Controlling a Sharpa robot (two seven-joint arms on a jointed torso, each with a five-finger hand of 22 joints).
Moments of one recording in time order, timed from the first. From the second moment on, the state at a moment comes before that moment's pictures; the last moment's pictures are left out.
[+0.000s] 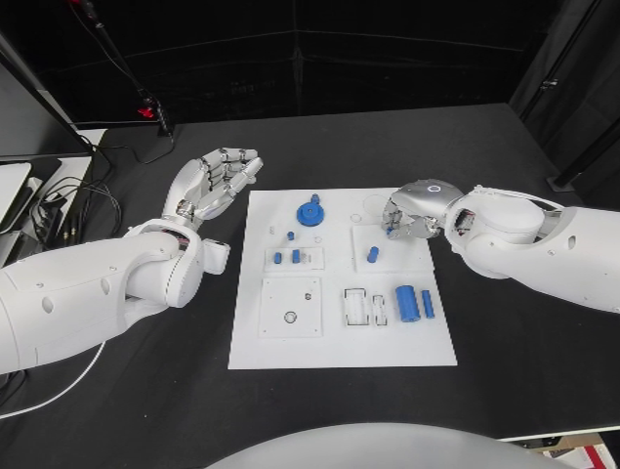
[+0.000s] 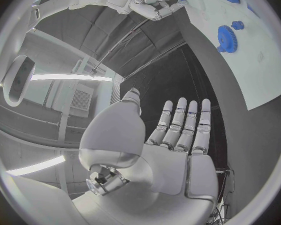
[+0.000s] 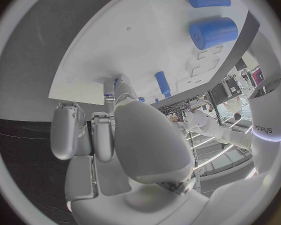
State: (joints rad) left arm 1.27 -0.70 -0.24 1.39 -0.17 -0.56 0.68; left_hand 1.19 0.02 -0.07 0.29 0.27 0.45 0.15 0.56 0.10 0.57 0.24 0.51 0.08 0.34 0.23 0.69 0.19 0.12 0.52 0.29 0.07 0.65; right arm 1.20 -0.96 -0.07 1.53 -1.78 -0.22 -0.16; right_hand 1.71 0.04 -0.02 0.29 0.05 1.11 0.11 0.23 0.08 1.20 0.06 0.19 0.06 1.47 -0.01 1.57 1.31 0.06 1.46 0.10 1.37 1.31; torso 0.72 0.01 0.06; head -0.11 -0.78
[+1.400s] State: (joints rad) left arm 1.27 -0.69 -0.24 1.38 -0.17 -0.56 0.68; left_hand 1.20 0.03 -0.08 0.29 0.28 0.45 0.16 0.56 0.09 0.56 0.24 0.52 0.07 0.34 0.23 0.70 0.18 0.12 0.53 0.29 0.07 0.65; right arm 1.22 -1.05 -0.07 1.67 -1.76 -0.42 -0.10; right_hand 1.73 0.03 0.01 0.29 0.04 1.14 0.11 0.21 0.08 1.24 0.06 0.13 0.06 1.47 -0.01 1.57 1.31 0.06 1.46 0.10 1.39 1.31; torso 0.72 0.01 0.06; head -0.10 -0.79
